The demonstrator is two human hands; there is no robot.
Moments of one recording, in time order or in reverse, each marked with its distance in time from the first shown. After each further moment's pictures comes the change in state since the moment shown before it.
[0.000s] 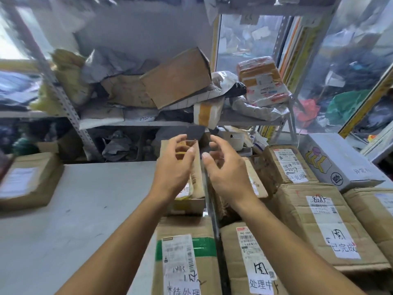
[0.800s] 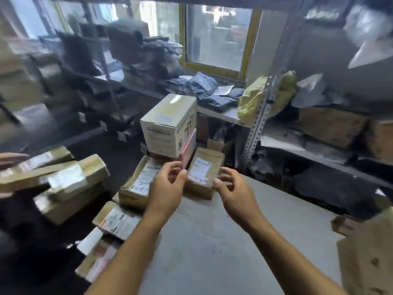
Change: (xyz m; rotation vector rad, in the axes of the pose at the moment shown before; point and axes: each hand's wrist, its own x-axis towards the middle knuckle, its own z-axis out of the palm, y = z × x) left_hand -0.052 -0.199 -0.519 0.038 0.583 -0.282; right_hand -0.042 -0.216 0.482 0.143 -0.582 0.037
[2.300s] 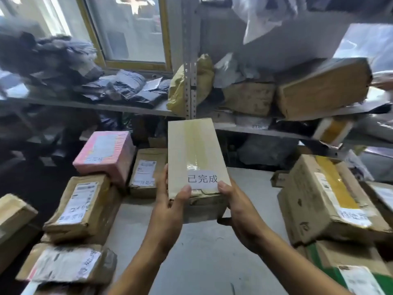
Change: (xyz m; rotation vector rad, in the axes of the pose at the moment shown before) left_hand -0.082 0.048 0.092 -0.302 -0.507 -0.042; right_hand -0.083 0.026 -0.101 0.445 0.014 0.198
